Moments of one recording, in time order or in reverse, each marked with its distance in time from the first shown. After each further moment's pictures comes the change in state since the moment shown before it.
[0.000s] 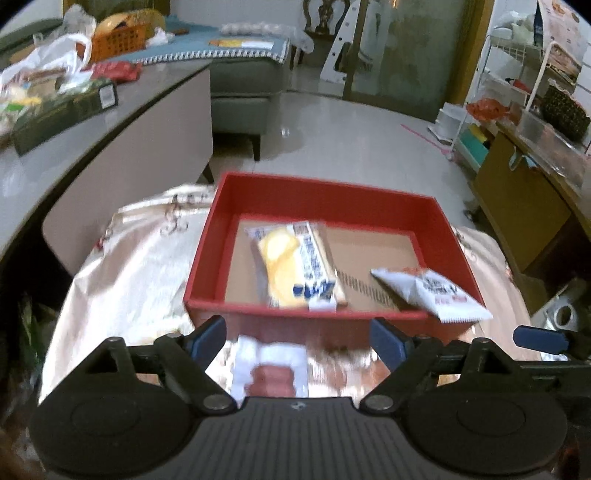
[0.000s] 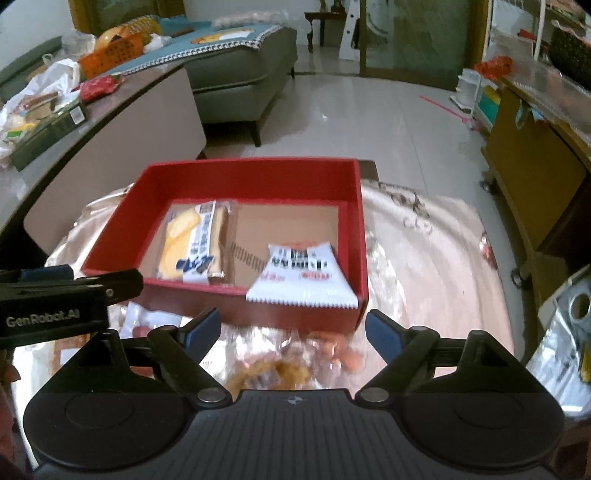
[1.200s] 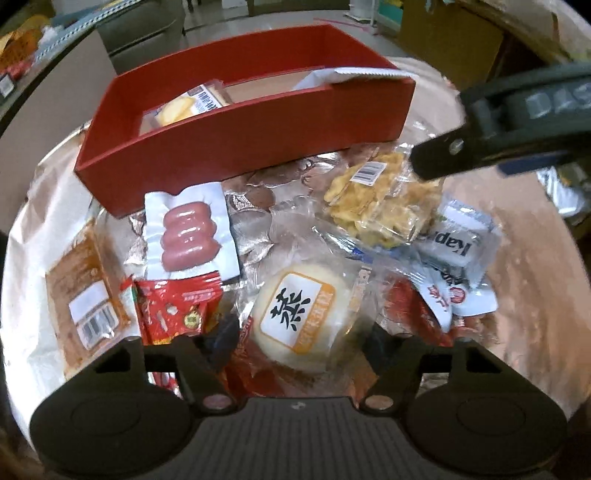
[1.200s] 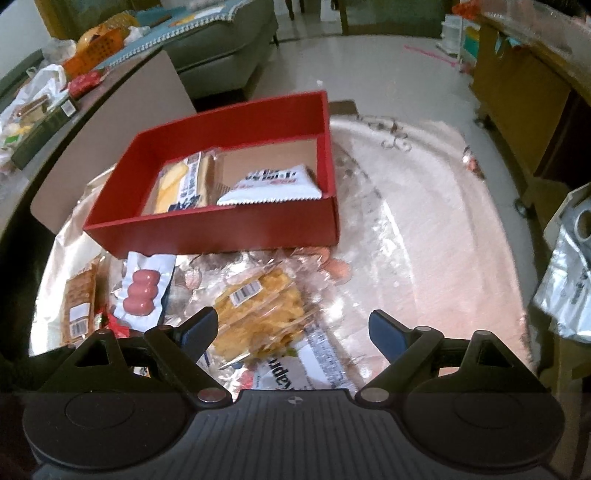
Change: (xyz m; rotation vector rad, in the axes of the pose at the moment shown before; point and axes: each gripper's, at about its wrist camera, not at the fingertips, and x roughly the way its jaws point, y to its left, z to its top) left arm 0.016 -0.052 -0.107 0.341 0.256 -0.051; right arm -0.002 -0.030 -0.045 0.130 0.124 0.064
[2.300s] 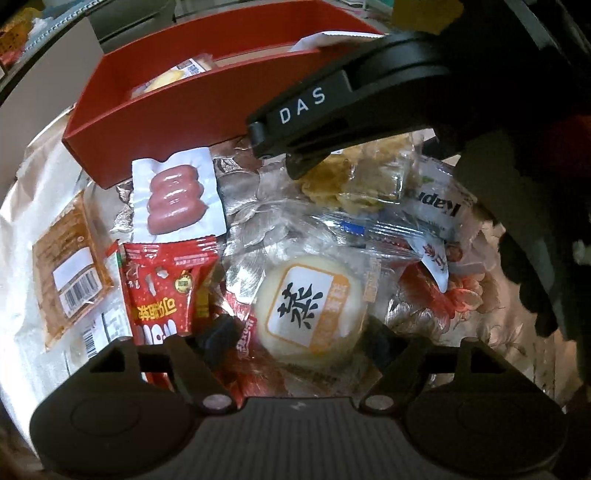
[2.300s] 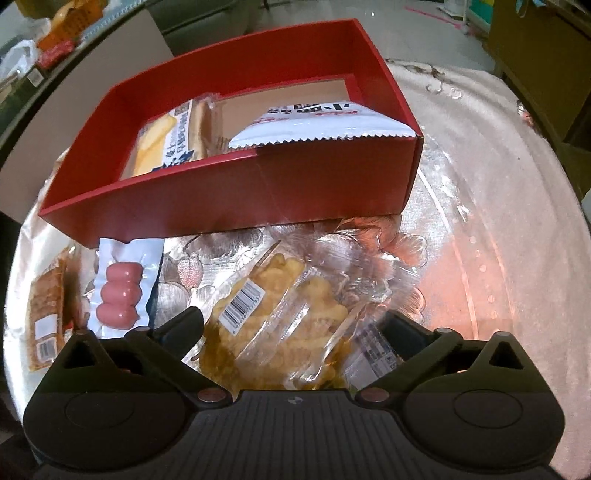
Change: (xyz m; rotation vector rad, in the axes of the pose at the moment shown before) left arm 0.007 -0.006 -0.014 0.024 0.056 -0.016; right arm 0.083 0.035 0.001 0.039 0.069 -0.032
